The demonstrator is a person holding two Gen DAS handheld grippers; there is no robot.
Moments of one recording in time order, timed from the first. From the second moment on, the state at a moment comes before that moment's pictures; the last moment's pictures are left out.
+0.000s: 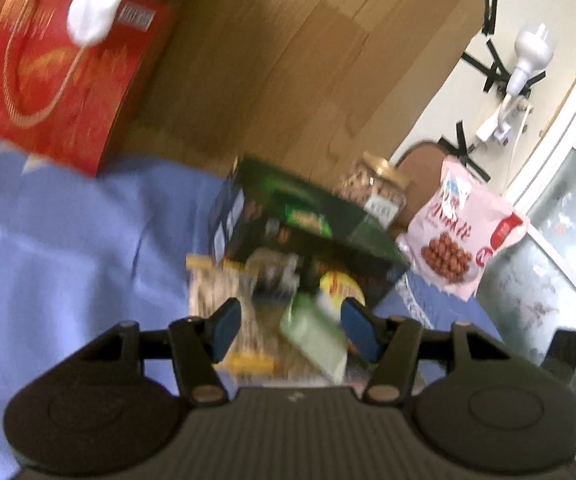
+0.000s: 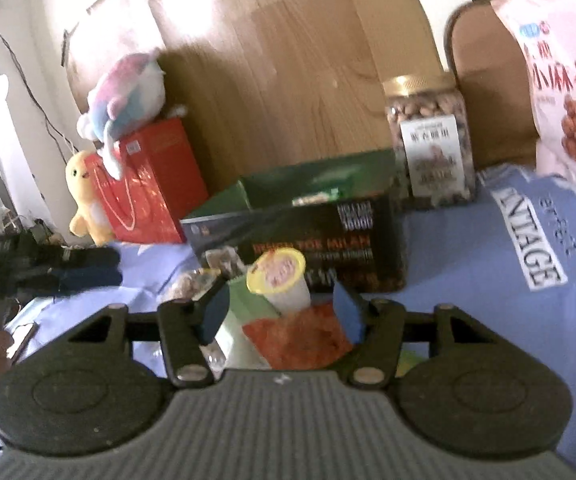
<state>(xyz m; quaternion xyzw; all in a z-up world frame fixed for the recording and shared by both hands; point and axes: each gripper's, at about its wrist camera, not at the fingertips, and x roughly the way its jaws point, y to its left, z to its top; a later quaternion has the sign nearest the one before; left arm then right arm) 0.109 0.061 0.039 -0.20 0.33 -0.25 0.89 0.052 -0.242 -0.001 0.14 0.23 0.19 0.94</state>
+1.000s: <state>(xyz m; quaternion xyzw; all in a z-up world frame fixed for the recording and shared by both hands) 0.098 0.074 -0.006 -0.23 0.33 -0.23 0.89 0.009 -0.178 0.003 -0.04 0.20 0.27 0.94</state>
